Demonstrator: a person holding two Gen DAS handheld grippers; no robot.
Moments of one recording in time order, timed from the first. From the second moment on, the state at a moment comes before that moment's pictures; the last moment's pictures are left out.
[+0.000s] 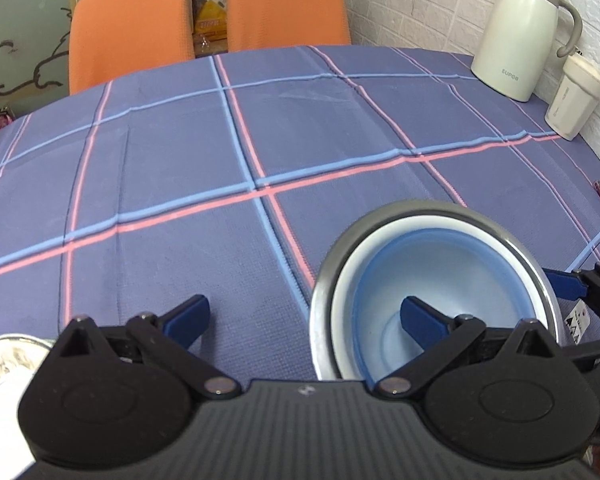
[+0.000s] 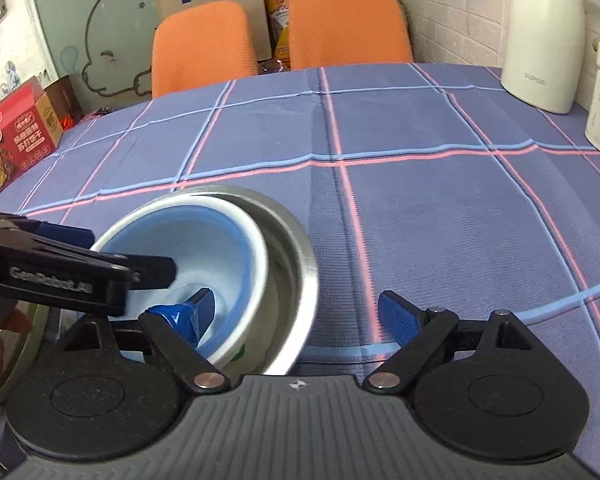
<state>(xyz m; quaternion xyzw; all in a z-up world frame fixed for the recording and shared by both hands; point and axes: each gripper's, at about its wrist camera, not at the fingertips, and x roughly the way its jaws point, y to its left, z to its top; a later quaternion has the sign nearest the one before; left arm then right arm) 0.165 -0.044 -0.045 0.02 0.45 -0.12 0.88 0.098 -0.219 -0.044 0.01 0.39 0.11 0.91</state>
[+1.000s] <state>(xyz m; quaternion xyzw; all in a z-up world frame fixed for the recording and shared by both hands) 0.127 -0.021 0.003 -0.02 0.41 -0.15 0.90 0.070 -0.174 -0.006 0.03 0.34 0.16 0.93</state>
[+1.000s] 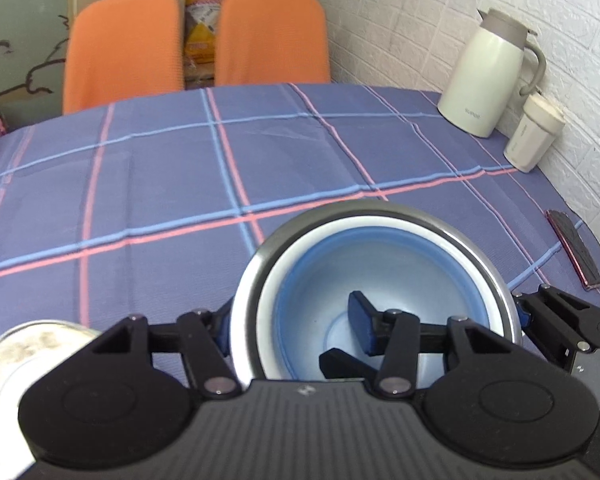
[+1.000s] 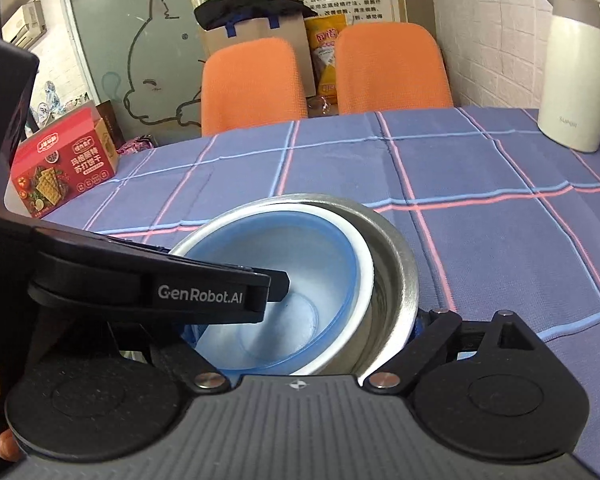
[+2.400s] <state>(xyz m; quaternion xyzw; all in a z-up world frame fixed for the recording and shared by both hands) 0.004 0.141 0.027 -0.06 0.30 -0.01 0.95 0.014 -0.063 0.009 0.01 0.29 0.23 0.93</state>
